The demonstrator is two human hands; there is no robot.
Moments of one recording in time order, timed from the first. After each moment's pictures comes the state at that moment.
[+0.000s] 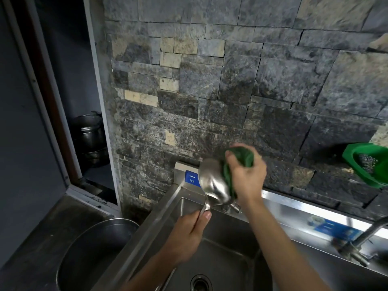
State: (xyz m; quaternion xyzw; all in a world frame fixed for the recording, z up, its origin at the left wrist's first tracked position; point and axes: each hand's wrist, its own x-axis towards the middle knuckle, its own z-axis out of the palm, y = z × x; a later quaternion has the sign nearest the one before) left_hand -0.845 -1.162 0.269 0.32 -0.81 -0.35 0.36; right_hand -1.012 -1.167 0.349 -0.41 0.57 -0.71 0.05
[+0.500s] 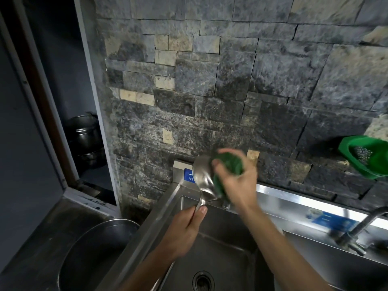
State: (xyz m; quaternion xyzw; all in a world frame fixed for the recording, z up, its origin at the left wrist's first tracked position) left_hand -0.836 -1.167 0.270 0.31 -0.80 -0.32 0.39; right_hand -0.989 -1.153 0.342 -0.48 0.58 -0.65 0.07
